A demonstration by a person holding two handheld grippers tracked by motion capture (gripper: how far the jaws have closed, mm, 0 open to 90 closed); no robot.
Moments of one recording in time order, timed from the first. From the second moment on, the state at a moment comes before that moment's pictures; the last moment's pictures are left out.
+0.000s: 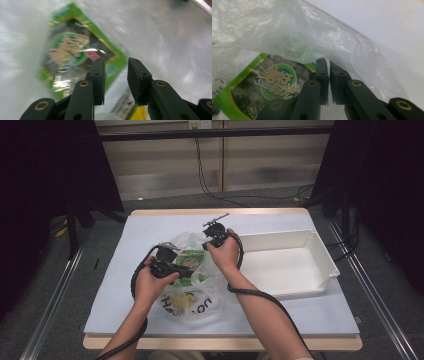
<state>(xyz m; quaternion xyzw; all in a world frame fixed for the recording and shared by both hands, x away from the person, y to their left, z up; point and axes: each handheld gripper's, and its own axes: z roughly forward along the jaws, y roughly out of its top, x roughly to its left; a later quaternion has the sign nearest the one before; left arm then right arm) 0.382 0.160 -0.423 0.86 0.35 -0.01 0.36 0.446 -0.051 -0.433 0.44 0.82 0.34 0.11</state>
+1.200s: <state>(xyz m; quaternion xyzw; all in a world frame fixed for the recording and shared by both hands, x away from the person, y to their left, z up) 0.431 0.202 -0.440 0.84 0.42 0.04 0.33 0.437 -0.039 -0.447 0.44 0.83 0.32 0.12</state>
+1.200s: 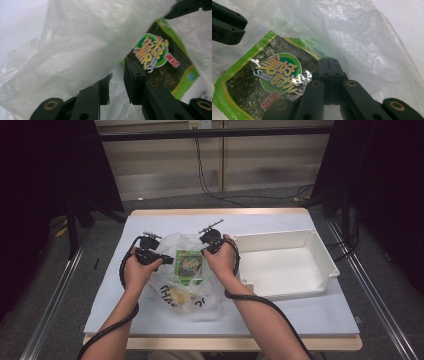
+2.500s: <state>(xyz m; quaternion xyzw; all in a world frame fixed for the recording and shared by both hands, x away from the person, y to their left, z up) 0.444 0.175 -0.462 0.84 0.44 0.01 0.32 0.432 -0.037 -0.459 0.43 0.84 0.31 0.12</state>
